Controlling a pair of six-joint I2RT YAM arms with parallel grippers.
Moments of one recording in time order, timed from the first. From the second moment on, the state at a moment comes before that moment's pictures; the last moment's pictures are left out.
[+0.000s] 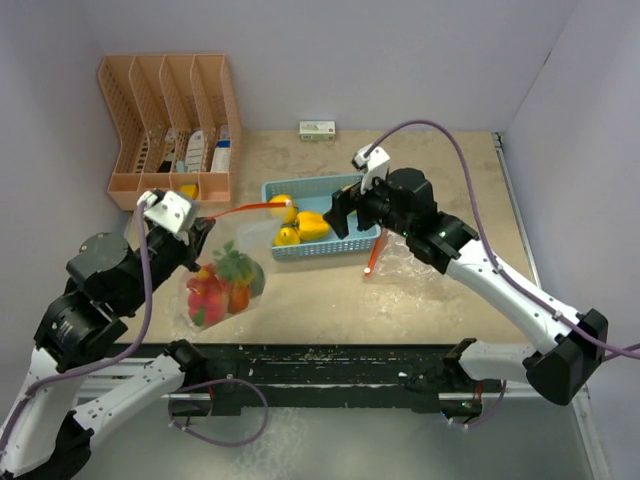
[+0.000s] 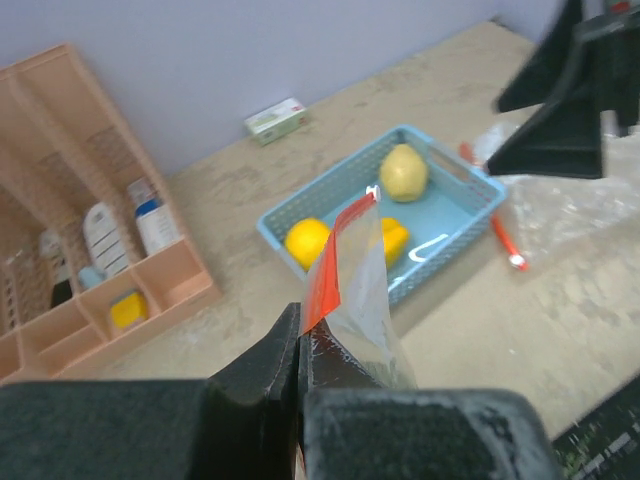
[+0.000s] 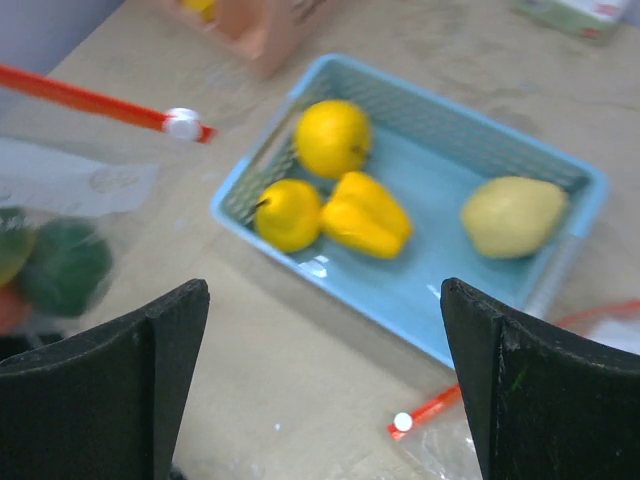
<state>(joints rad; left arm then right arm) -0.65 0.63 1.27 -0.74 -0.08 0.13 0.69 1.24 1.13 -0.27 -0.16 0.07</state>
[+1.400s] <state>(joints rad) -0.65 0.66 1.08 -0.56 -0.45 -0.08 0.39 1.64 0.98 -0.40 0.41 0.63</state>
